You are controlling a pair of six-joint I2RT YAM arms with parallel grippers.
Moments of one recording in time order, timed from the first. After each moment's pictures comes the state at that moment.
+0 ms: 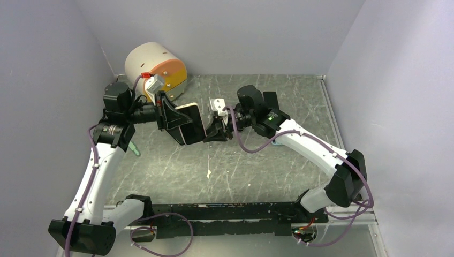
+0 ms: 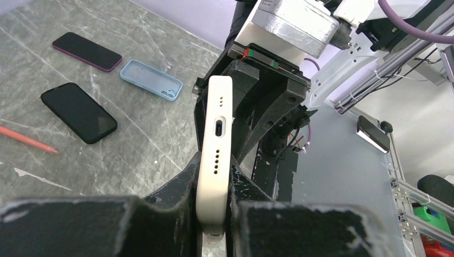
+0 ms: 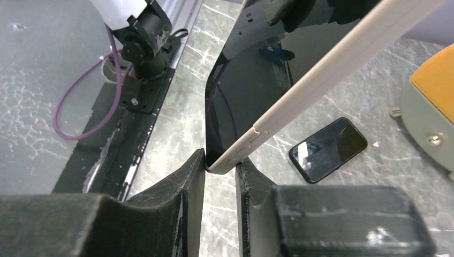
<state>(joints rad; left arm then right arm) -0.15 1.03 1.16 -0.32 1.17 -0.21 0.77 1.46 1.28 -0.23 -0.96 -0.40</state>
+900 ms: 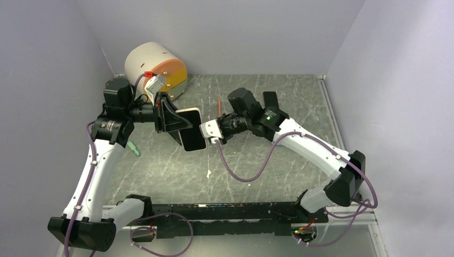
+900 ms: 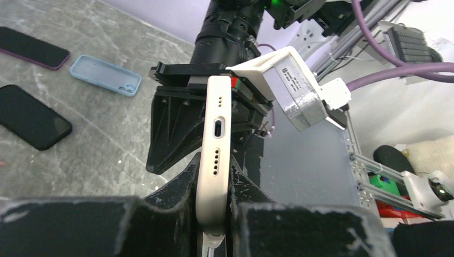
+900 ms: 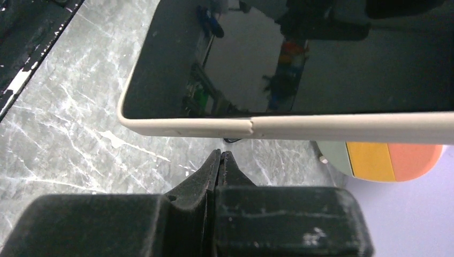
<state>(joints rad) -0.15 1.06 1.24 -0.44 1.34 -0.18 0.86 1.48 1.46 -0.62 -0.66 -1.08</state>
